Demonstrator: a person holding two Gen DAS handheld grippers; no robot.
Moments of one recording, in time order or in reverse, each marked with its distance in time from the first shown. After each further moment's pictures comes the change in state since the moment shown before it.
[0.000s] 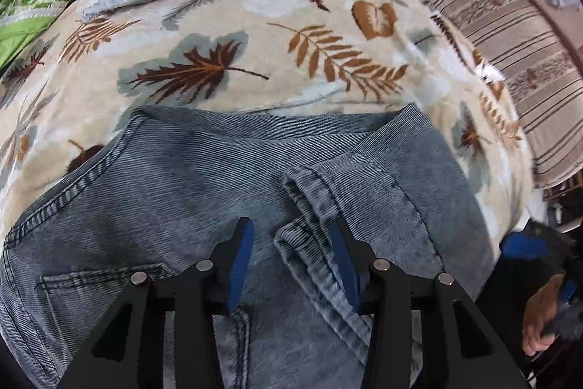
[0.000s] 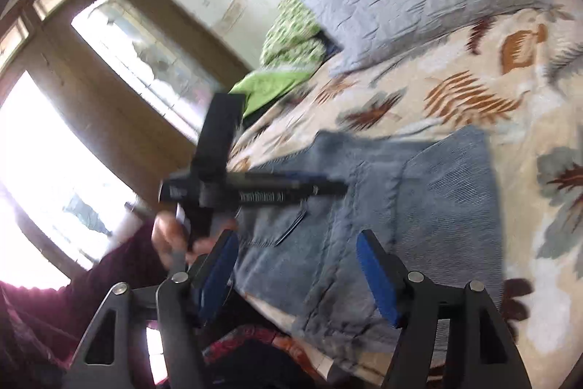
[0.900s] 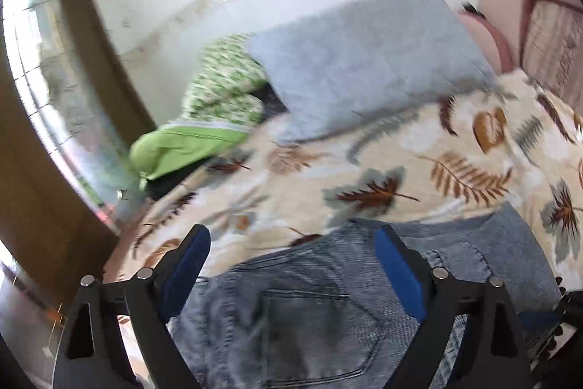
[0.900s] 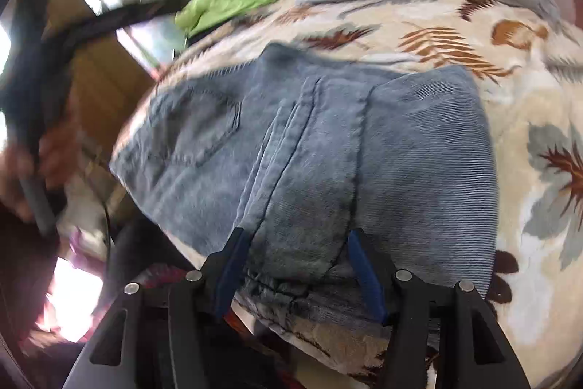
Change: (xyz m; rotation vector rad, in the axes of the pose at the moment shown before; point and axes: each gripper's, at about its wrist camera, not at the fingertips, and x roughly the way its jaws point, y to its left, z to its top) left arm -0.148 -0.023 -0.043 -0.058 -0.509 0.725; right arm 0.054 0.013 -0.025 -0.140 0.256 -0.237
